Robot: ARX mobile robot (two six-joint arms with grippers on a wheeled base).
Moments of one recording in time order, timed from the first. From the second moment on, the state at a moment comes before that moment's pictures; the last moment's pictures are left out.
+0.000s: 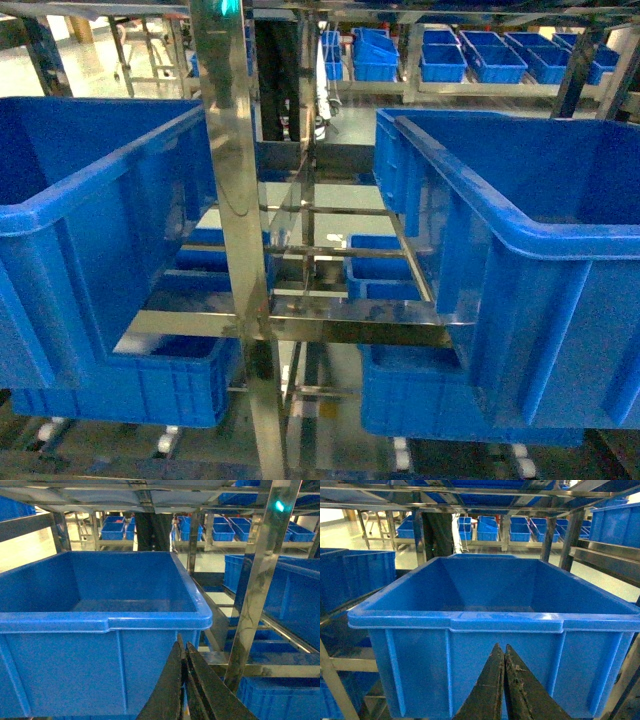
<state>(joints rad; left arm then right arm) 0.00 0.19 0.01 0.19 0.00 0.00 0.00 0.19 0.01 0.19 0.00 0.00</state>
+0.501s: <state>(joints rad) 0.00 0.01 0.02 0.00 0.00 0.00 0.01 0.00 0.01 -0.01 0.00 0.00</state>
